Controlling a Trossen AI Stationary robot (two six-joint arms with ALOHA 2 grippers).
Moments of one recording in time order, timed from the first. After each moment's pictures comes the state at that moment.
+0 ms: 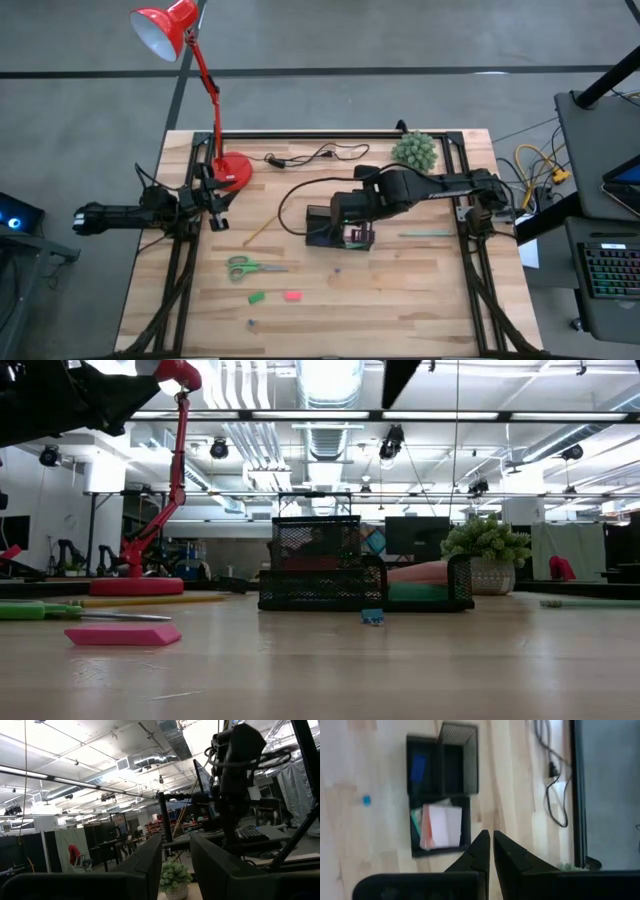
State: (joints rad) left arm 0.01 0.10 0.01 0.49 -0.22 0.35; right arm 0.17 1.90 2.06 -1.53 0.35 0.15
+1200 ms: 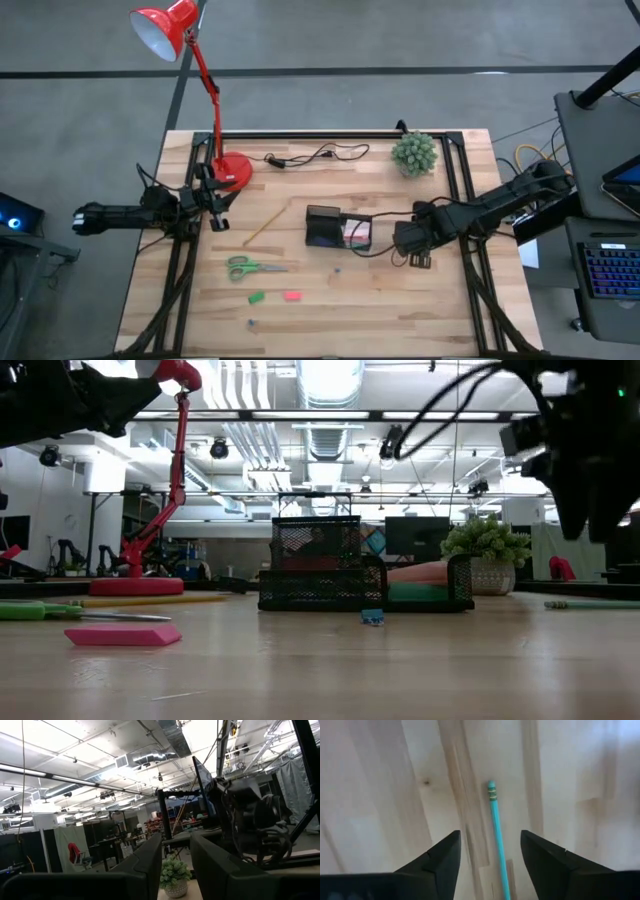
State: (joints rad) left arm 0.01 0.10 0.01 0.48 -0.22 0.35; right arm 0.34 1.34 0.85 -1.05 0.17 0.47
